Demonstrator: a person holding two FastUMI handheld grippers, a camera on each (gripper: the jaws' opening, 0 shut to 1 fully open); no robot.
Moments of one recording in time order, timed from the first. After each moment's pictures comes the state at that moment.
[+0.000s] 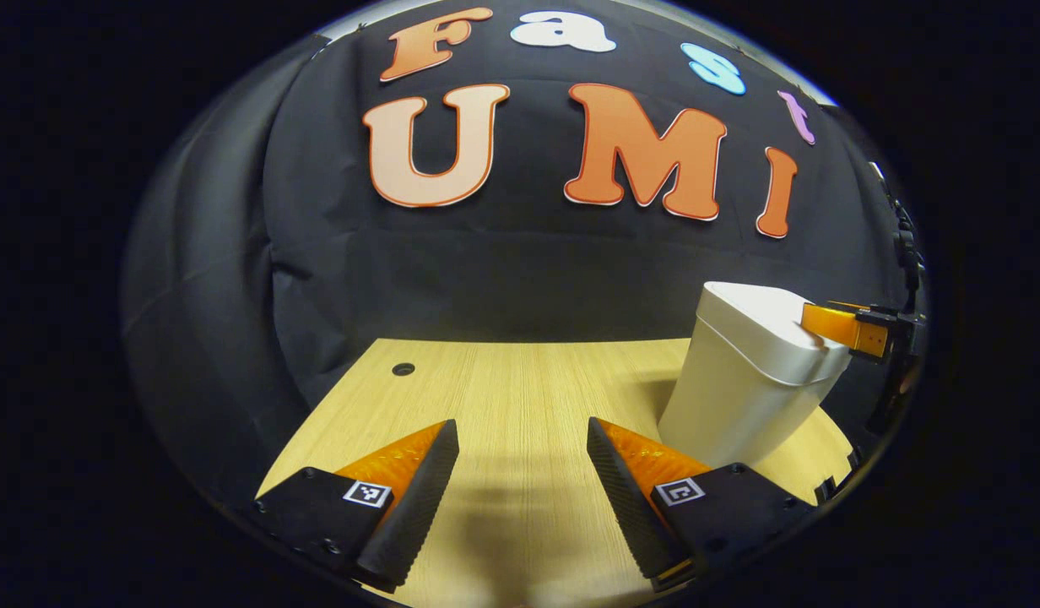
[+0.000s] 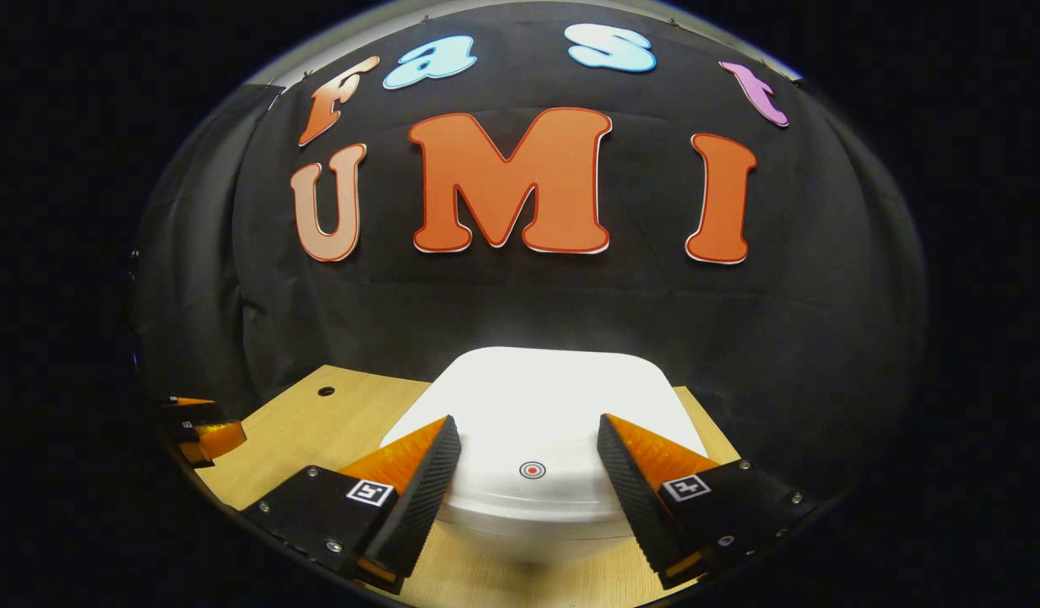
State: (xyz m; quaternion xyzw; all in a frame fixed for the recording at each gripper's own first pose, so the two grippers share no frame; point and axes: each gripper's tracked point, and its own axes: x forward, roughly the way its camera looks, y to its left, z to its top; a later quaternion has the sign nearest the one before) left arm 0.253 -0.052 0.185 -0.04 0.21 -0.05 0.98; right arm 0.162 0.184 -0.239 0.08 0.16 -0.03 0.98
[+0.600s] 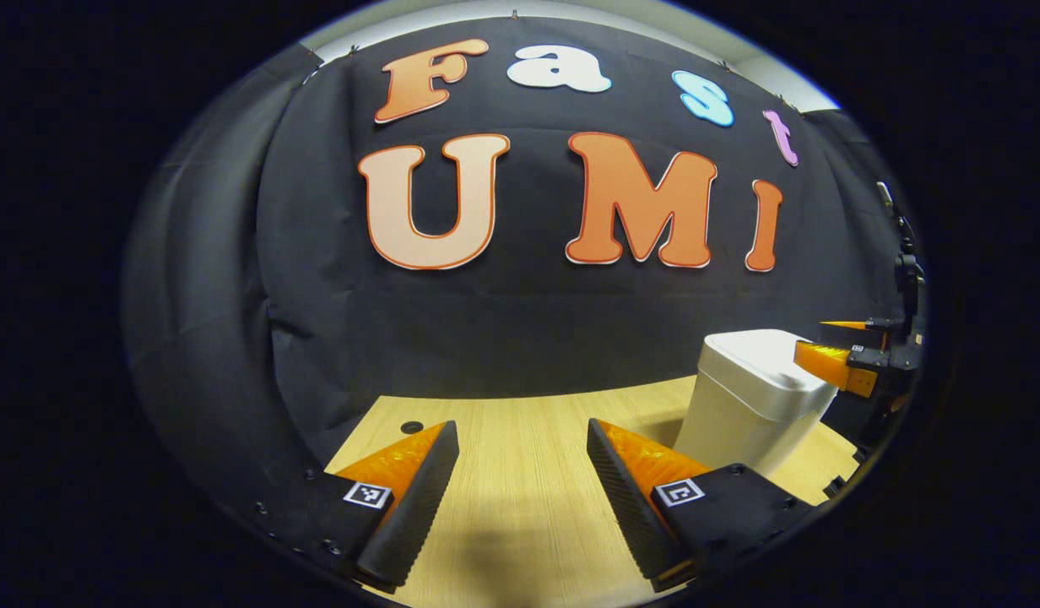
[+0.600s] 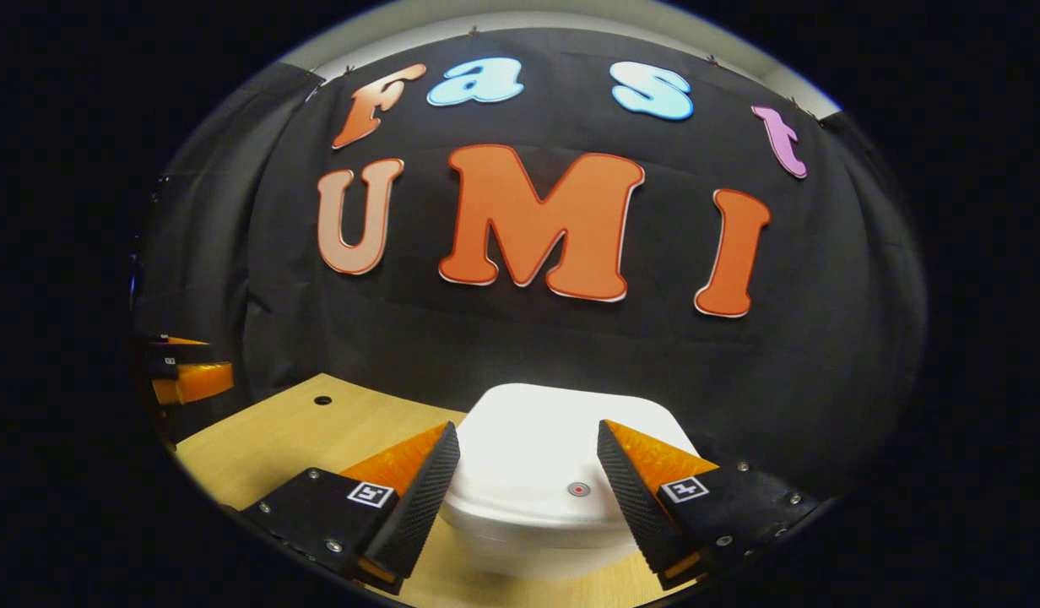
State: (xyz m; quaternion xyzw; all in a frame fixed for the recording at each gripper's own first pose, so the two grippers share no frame) left arm 0.275 -0.013 0.245 -0.03 0.12 -0.06 0.99; right arm 0.161 0.232 -0.189 0.02 0.09 -0.02 1.00
